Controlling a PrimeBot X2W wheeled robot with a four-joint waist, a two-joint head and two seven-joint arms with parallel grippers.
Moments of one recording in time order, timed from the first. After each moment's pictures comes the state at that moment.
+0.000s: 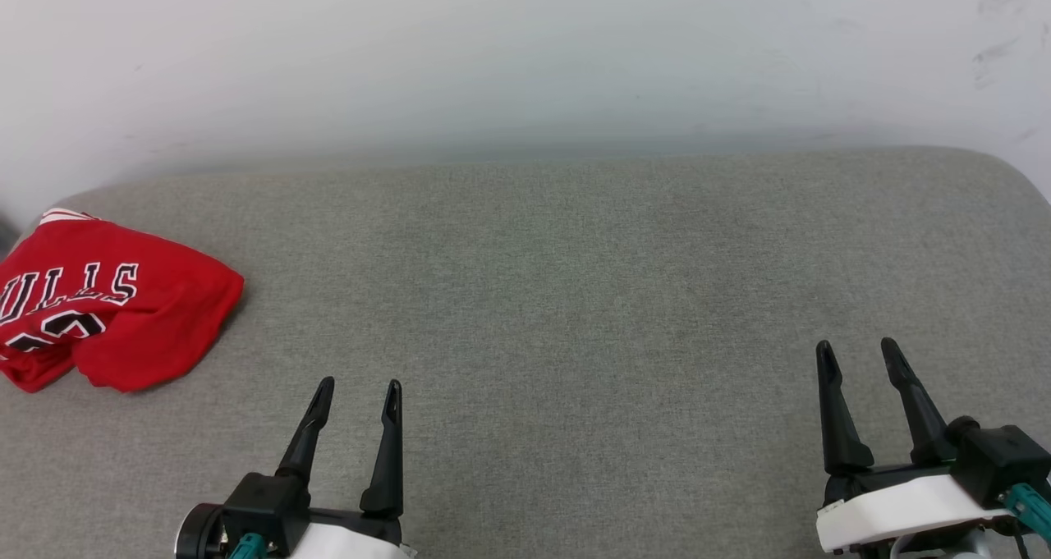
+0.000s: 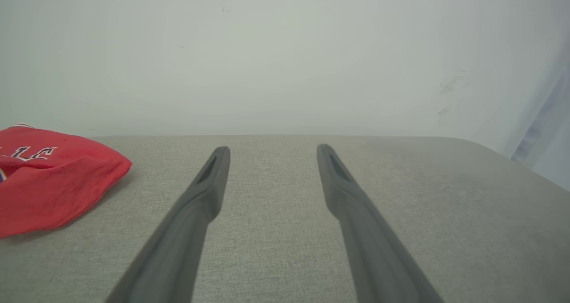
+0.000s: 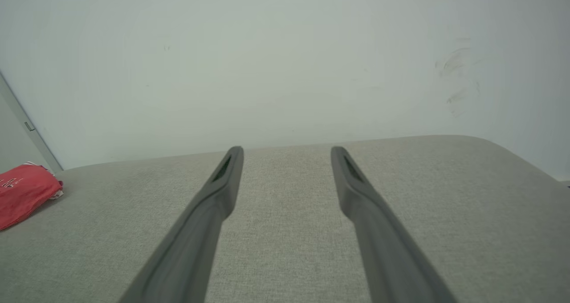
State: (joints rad) left arm 0.08 0.06 -0.12 0.00 -0.18 -0.05 -0.25; right arm 0.00 -0.05 -0.01 0.09 0.19 0.13 -0.25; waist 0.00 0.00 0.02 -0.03
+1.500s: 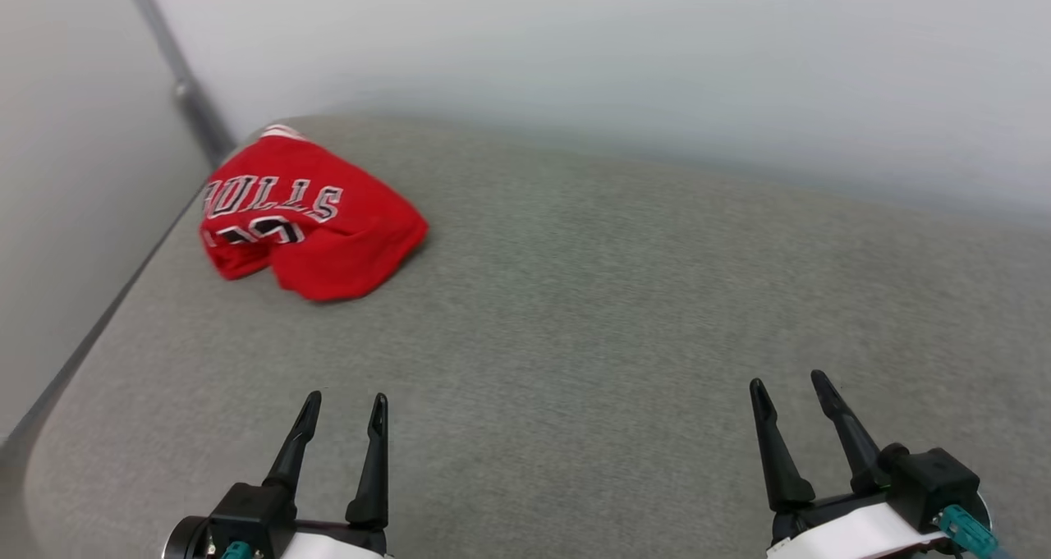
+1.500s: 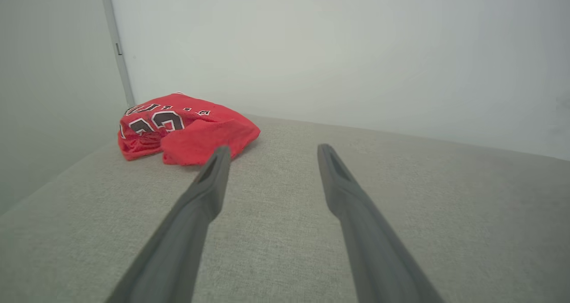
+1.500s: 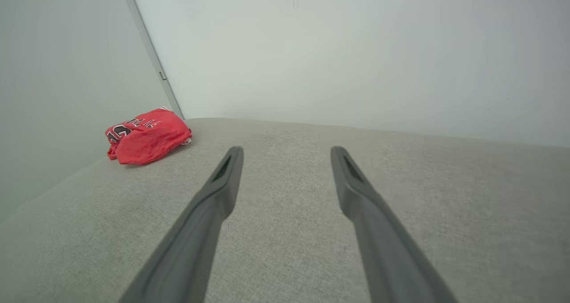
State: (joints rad) left arm 0.09 0.05 -0.07 0.05 -0.15 -0.10 -0.26; right arm 0.03 -0.05 0.11 0.13 0.19 0.13 -0.26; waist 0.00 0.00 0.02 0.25
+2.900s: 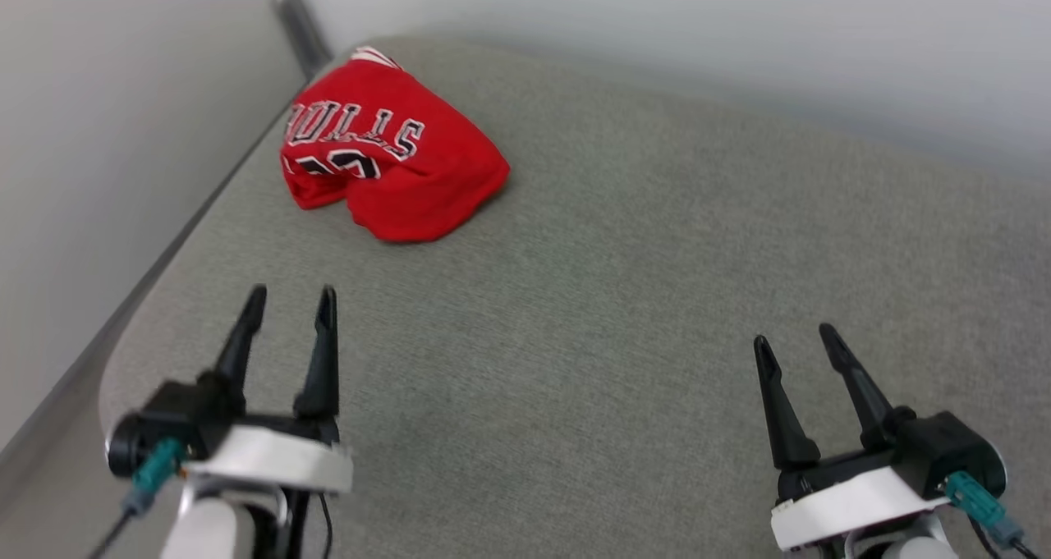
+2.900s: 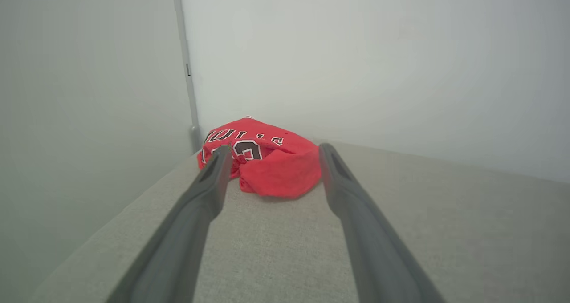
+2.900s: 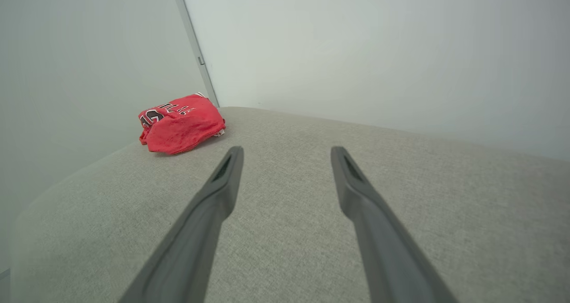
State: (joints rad) left arm -0.08 0.10 -0.01 0.08 -0.22 -0.13 -0.26; right arm -0.02 -0.05 0.09 0.10 0.13 0.13 -0.26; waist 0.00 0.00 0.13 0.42
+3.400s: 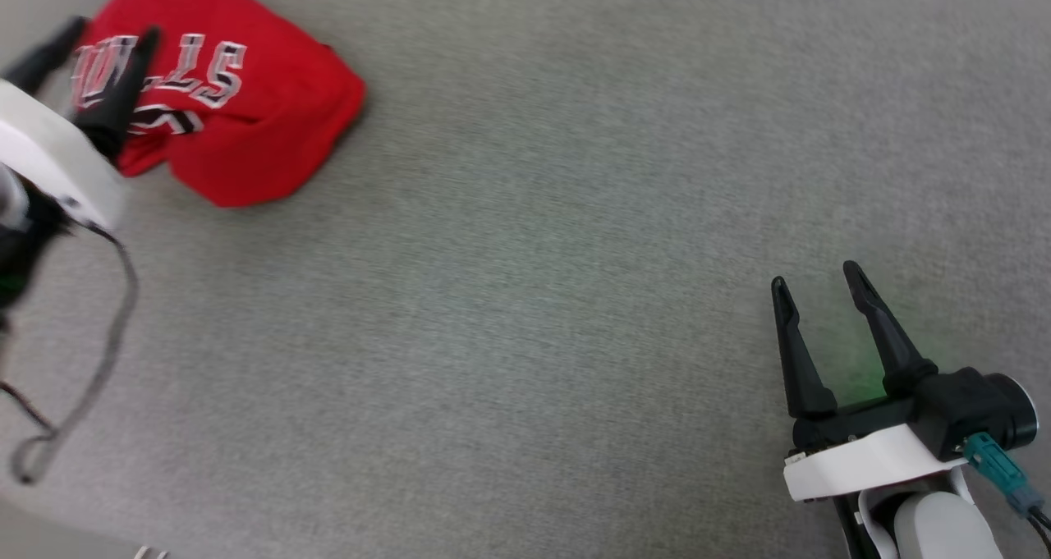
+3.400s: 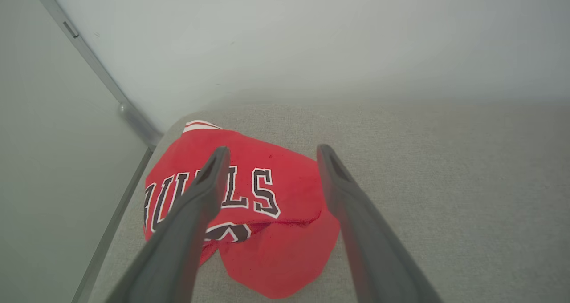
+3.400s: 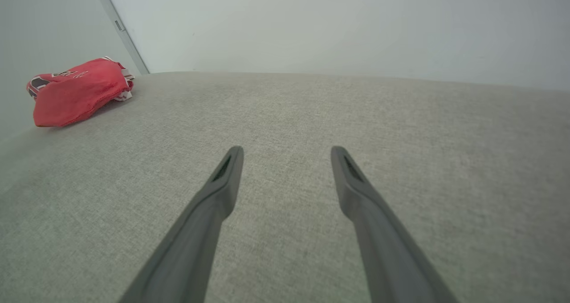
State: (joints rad) left arm -0.73 0.66 -0.29 0.31 -0.78 -0.13 0.16; right arm -0.11 -0.05 0.07 0.05 0.05 0.13 -0.26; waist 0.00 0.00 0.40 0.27
